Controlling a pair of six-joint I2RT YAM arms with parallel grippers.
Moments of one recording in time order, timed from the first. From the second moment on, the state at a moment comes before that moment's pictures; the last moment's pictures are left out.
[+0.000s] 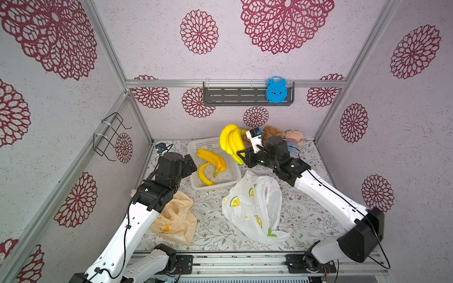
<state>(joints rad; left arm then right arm) -0.44 1.06 1.22 -0.70 -0.42 -0.61 0.62 1.38 1.30 -0.29 -0.17 0.26</state>
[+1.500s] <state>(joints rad) -1.02 2.18 2.19 -1.12 -0.27 -0.03 0.05 0.71 0.77 -0.60 -0.02 0.45</state>
